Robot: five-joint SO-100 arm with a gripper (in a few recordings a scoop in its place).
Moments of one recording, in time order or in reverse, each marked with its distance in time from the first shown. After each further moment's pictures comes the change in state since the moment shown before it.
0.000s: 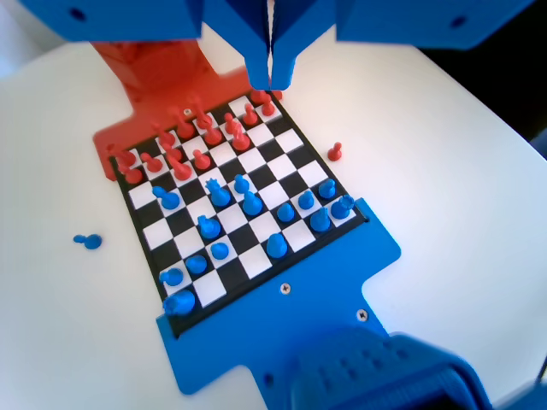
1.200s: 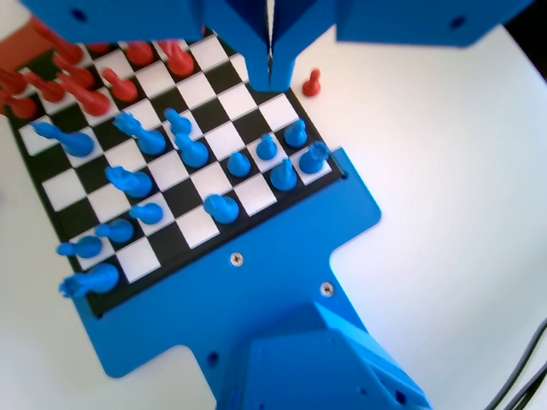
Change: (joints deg) arm 11.3 -12.9 16.9 -17.4 -12.0
